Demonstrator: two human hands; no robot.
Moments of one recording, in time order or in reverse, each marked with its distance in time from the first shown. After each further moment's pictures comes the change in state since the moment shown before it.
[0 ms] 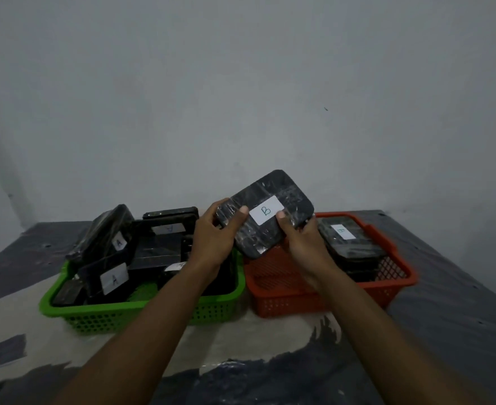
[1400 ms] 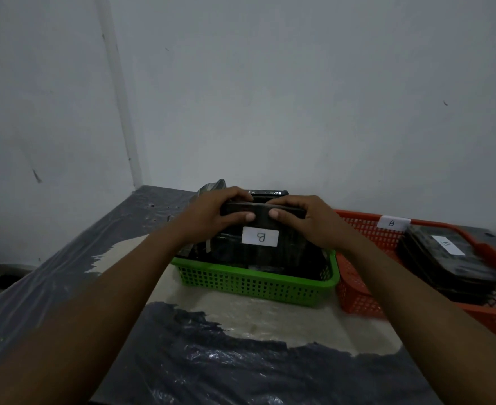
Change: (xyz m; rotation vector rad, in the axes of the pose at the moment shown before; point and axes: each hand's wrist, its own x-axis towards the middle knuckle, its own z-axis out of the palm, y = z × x) left_hand -0.002 0.066 -0.207 0.939 -0.343 0.368; right_hand 0.015 -0.013 0.133 -0.615 -0.701 -0.507
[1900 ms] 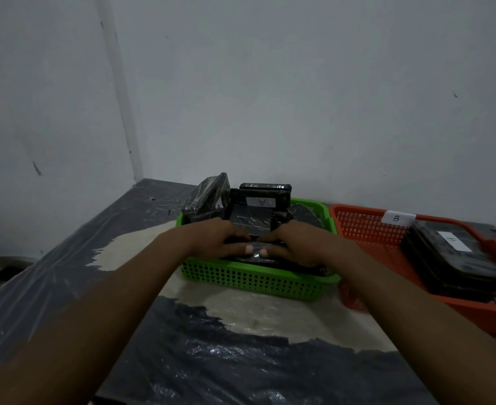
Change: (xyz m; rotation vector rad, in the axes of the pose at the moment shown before) left_hand -0.013 -0.016 0.021 0.303 -0.565 -0.096; right_hand -0.002 -0.012 0.032 -0.630 -0.526 0.048
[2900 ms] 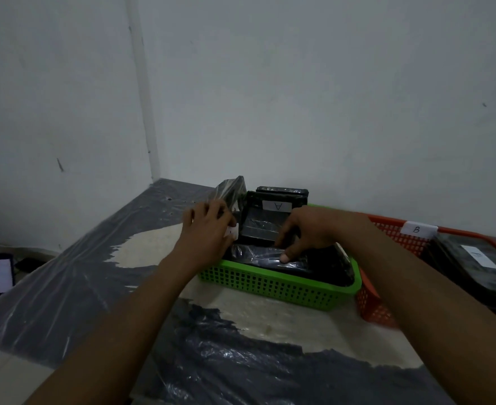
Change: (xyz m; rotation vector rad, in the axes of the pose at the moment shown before) left_hand -0.028 -0.013 0.030 0.325 0.601 -0.374; right_hand 0.025 0.008 -0.039 0.054 -0.174 0.107
